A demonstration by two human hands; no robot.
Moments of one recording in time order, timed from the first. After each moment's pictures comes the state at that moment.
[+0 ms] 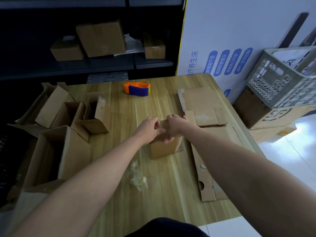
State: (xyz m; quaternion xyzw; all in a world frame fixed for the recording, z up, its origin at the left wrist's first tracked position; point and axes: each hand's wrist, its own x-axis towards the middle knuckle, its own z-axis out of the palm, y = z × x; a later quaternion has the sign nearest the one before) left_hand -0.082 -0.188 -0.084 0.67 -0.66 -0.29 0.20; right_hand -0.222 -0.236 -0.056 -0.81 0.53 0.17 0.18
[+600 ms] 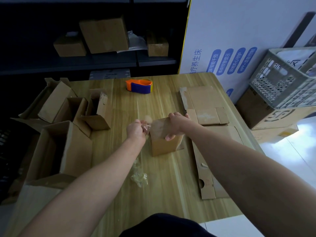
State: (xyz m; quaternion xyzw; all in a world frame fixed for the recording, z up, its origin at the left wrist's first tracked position) left_hand -0.076 -0.179 -0.088 0.58 0.02 -0.52 0.62; right_hand -0.222 -0.231 -0.048 -0.81 0.52 0.19 0.18
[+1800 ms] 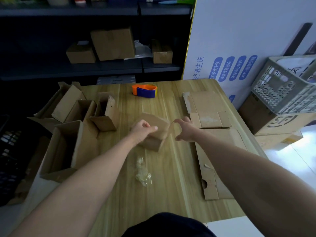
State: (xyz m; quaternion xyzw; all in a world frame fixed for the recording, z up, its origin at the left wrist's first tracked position) left_hand -0.044 -0.148 -0.075 0.71 -0.44 -0.45 0.31; right_hand -0.248 -0.211 -0.062 -0.78 0.55 0.05 0.28
